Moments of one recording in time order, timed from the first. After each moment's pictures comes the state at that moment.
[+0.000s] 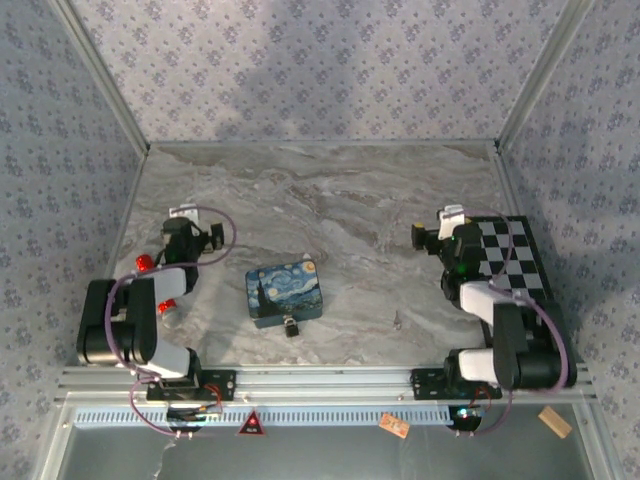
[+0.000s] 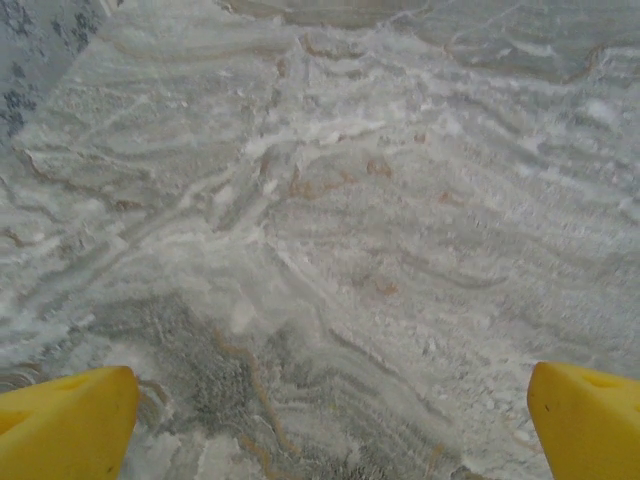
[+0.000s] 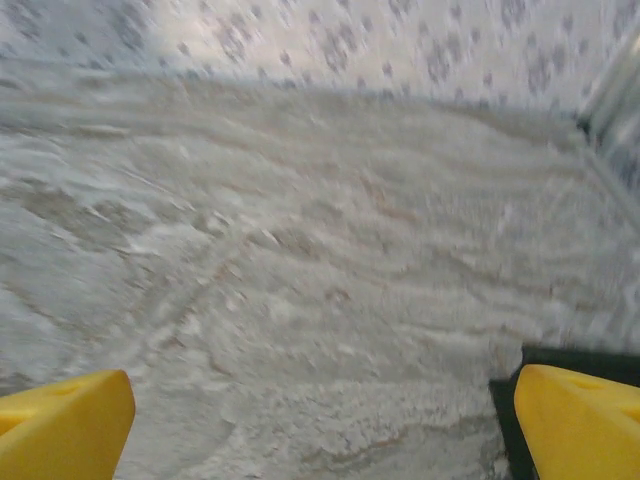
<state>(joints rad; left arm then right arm) -0.01 1.42 0.51 0.41 -0.12 -0.04 0.06 1.25 0.37 0.57 0.01 -0.10</state>
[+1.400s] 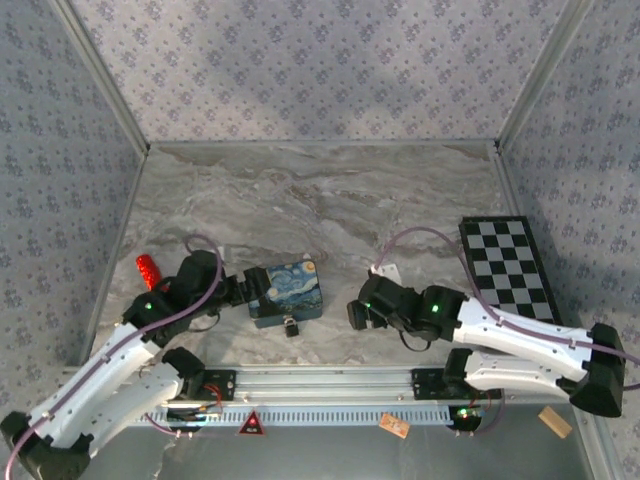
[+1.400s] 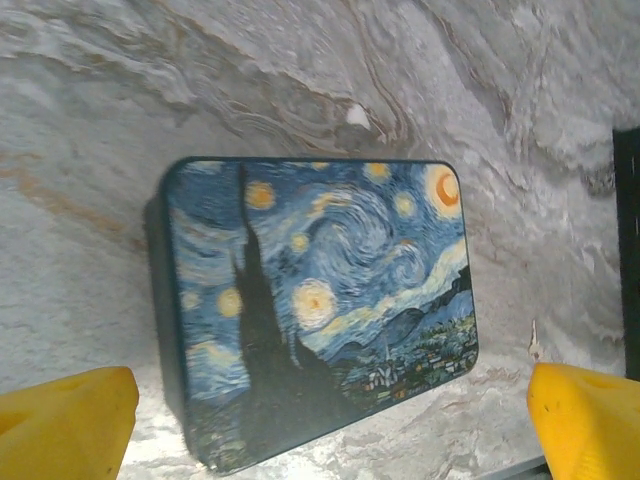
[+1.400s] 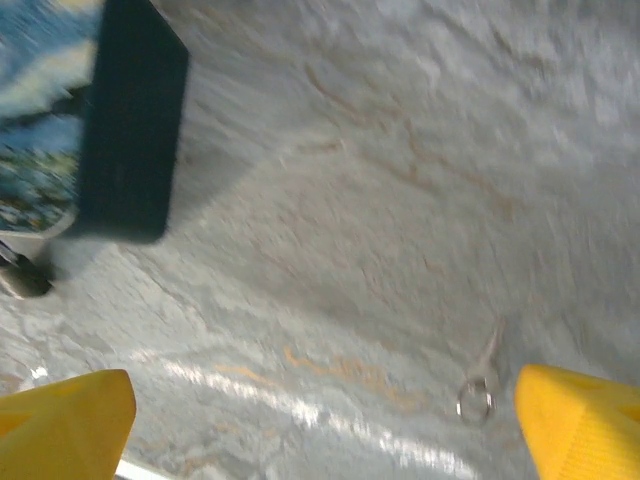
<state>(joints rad) -0.68 0.70 0.68 -0.76 0.02 -0.86 1.13 0.98 0.77 -0.89 0.32 0.82</state>
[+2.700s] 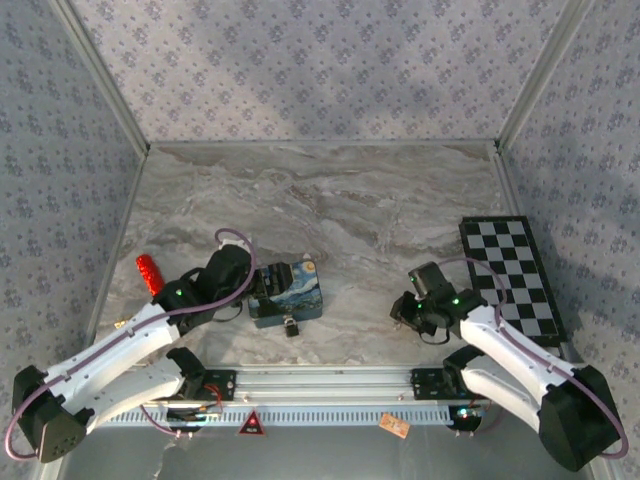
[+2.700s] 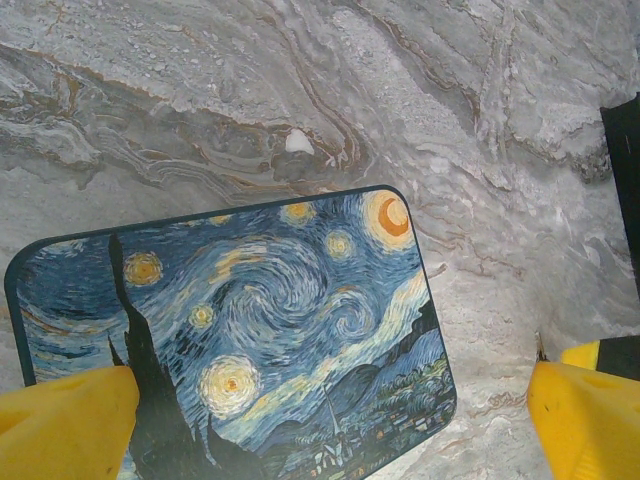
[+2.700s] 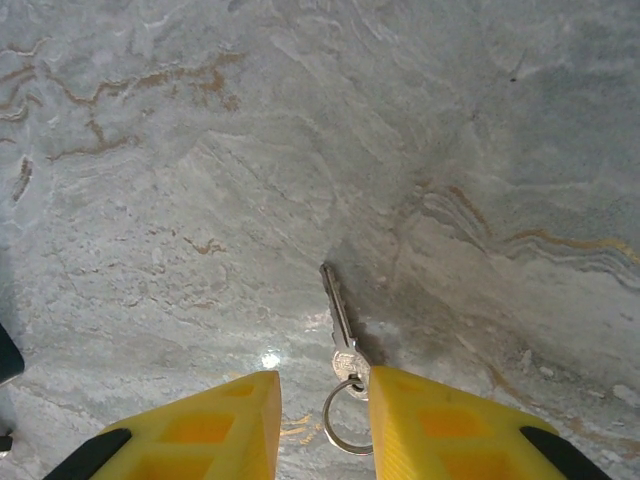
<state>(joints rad) -0.80 0.86 0.68 -0.55 -0.08 -0.84 0.50 0.89 0.40 -0.66 -0.17 0.93</state>
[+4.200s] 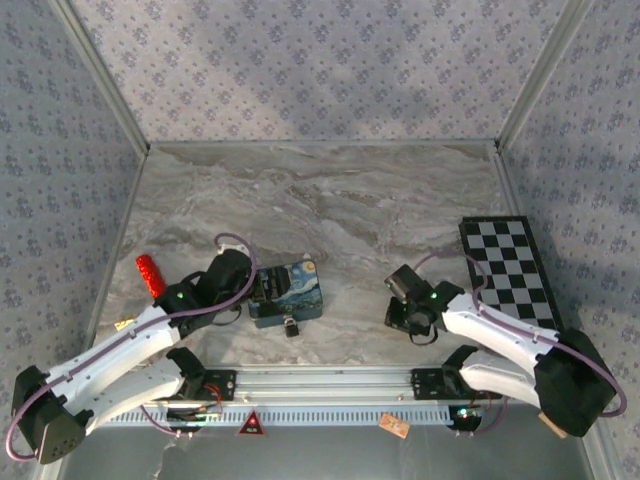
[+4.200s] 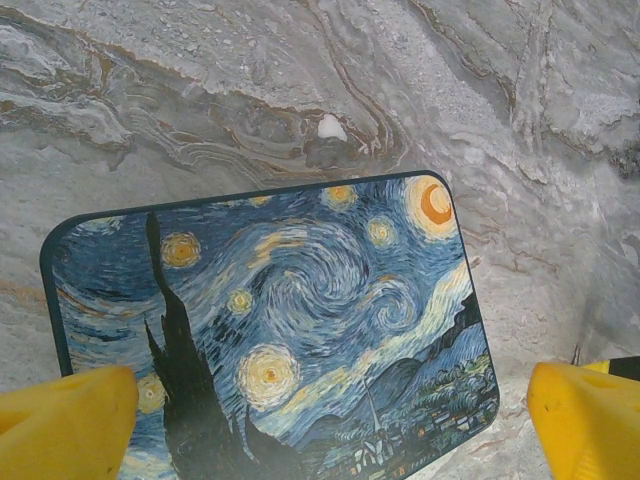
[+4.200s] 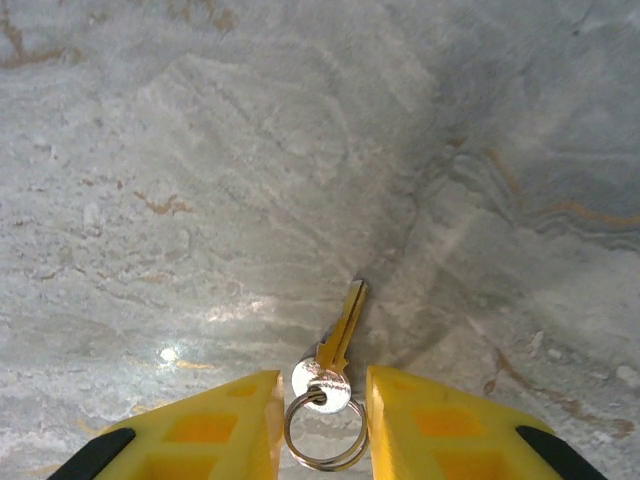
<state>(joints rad) -0.80 0.84 0.63 -0.55 -0.10 -0.84 0.71 1.06 0.48 -0.70 -0.01 0.96</state>
